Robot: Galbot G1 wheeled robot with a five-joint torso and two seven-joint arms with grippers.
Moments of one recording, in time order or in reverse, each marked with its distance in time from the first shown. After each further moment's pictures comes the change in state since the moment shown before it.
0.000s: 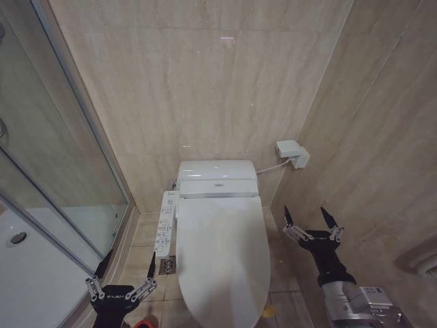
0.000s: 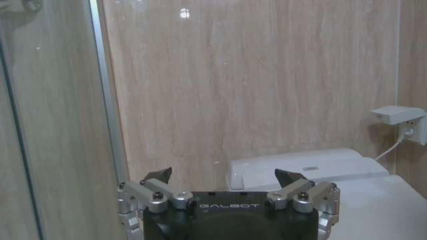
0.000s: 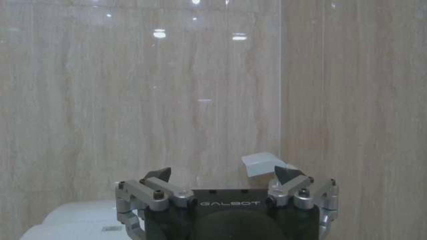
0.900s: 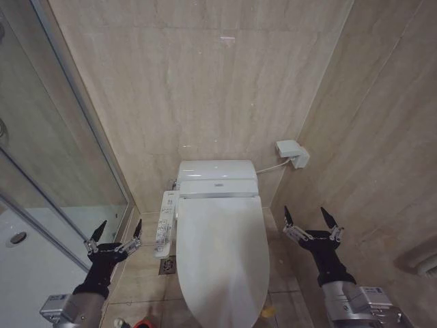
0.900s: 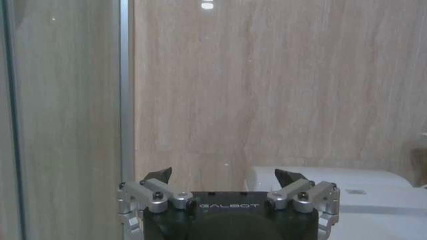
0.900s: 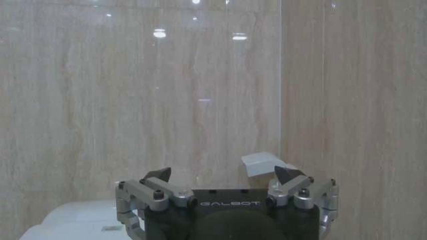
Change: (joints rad) left arm -0.424 0.097 -0.188 0.167 -0.387 0.281 0.095; right arm 0.000 0.000 0.000 0.000 0.000 0.000 0.000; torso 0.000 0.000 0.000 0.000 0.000
